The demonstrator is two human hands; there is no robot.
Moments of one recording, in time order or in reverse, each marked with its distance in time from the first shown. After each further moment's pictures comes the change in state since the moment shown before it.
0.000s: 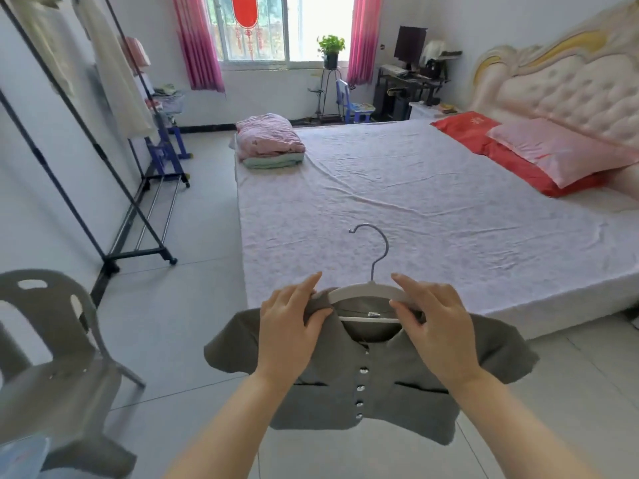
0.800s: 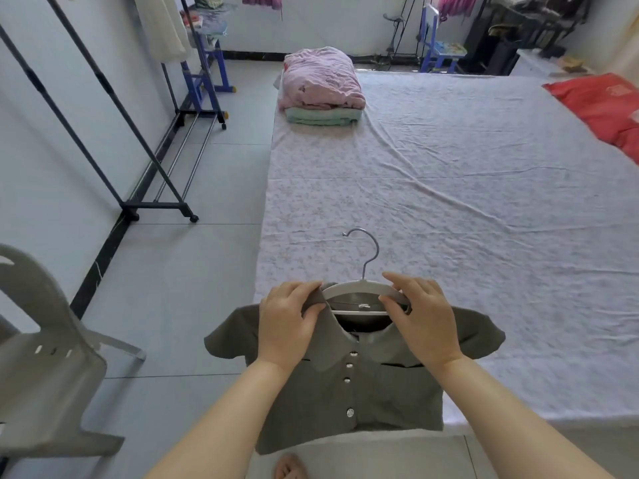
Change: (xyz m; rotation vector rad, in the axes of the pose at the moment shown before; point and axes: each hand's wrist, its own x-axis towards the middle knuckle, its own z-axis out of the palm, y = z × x) left_hand 0.203 -0.186 0.135 0.114 -0.011 -0.280; right_hand 0.171 0.142 0.277 0.136 -0.401 0.133
